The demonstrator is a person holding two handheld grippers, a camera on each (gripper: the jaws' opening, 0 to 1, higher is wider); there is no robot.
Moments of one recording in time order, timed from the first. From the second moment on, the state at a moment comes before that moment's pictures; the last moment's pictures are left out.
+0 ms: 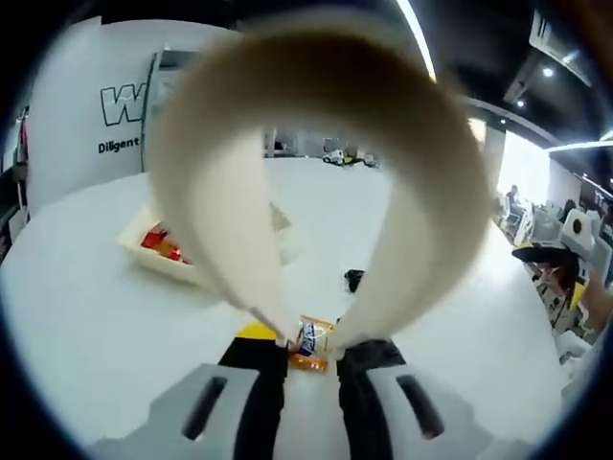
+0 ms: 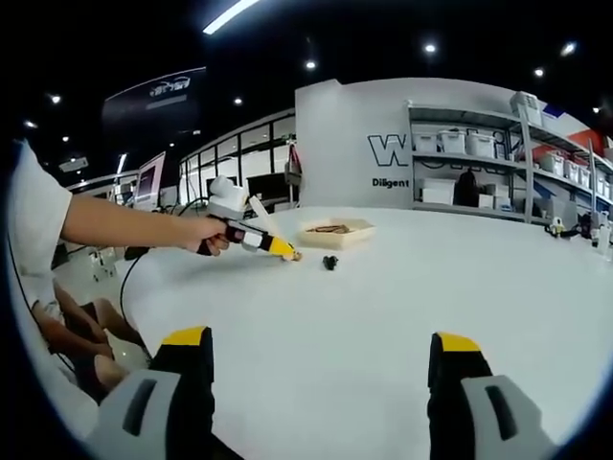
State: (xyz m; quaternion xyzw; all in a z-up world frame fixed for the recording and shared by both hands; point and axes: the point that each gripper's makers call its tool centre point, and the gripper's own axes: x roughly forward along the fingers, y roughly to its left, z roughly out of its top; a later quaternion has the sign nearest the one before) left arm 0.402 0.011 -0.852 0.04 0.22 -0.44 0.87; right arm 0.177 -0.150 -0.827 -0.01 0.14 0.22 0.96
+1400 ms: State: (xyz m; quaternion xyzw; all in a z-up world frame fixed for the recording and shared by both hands) left arm 0.503 0.008 -0.788 -0.07 0.18 -0.39 0.90; right arm 0.201 -0.176 -0.824 0.00 0.14 0.20 0.97
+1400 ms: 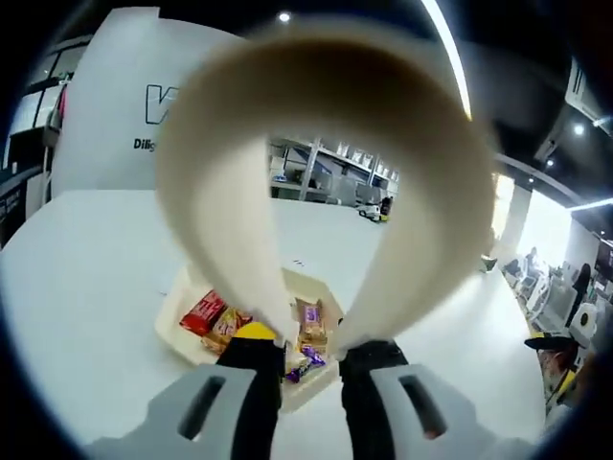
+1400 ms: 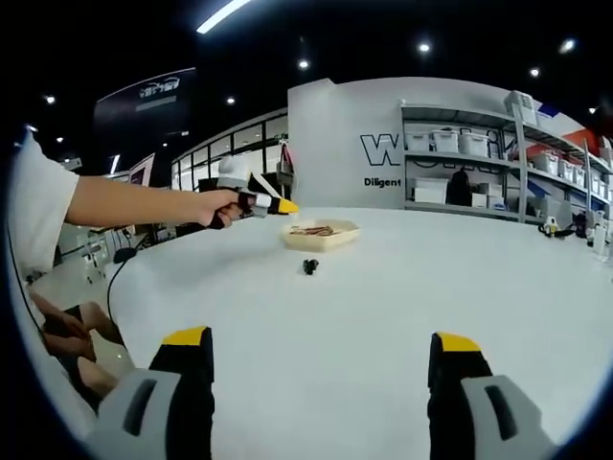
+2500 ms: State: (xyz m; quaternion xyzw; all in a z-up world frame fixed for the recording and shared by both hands) left arm 0.455 -0.010 -0.801 -0.02 0.17 -0.41 0.89; right arm 0.190 -0.171 -0.819 -0.01 0.14 0.21 0.97
